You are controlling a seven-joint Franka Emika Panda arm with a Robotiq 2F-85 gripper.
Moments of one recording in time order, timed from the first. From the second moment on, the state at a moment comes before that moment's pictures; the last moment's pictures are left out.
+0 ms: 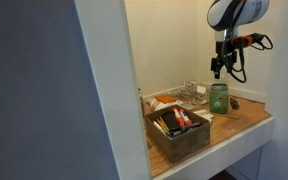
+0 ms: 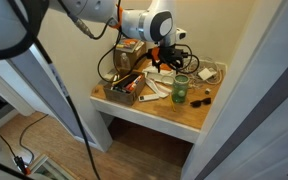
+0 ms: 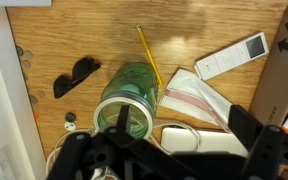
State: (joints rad) arm -0.11 0.34 -0.10 -1.78 -0.08 2.24 -0.30
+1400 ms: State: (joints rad) arm -0.13 0.57 -0.07 -1.62 -0.08 2.37 -0.27
